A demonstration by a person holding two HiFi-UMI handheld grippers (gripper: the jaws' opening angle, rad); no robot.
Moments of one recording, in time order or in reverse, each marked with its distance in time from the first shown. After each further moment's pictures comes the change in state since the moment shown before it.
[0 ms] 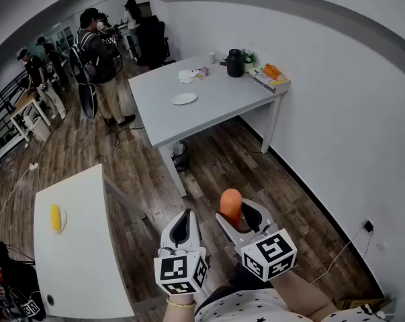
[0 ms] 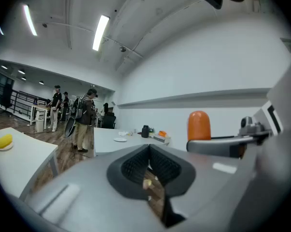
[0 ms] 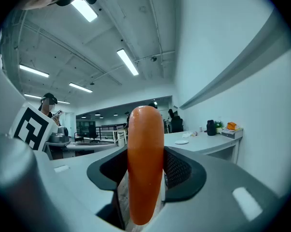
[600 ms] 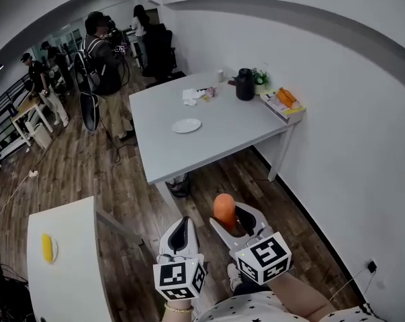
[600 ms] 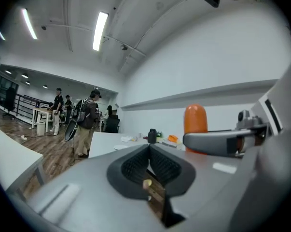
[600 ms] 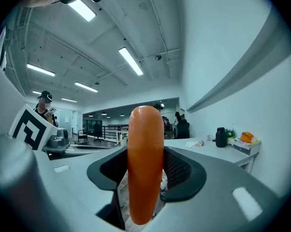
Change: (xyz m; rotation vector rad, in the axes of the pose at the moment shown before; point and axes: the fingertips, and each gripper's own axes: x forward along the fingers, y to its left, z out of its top) left arm 0.200 0.028 0.031 0.010 -0.022 0.073; right arm 0.155 -0.139 0.050 -0.060 -0.025 0.096
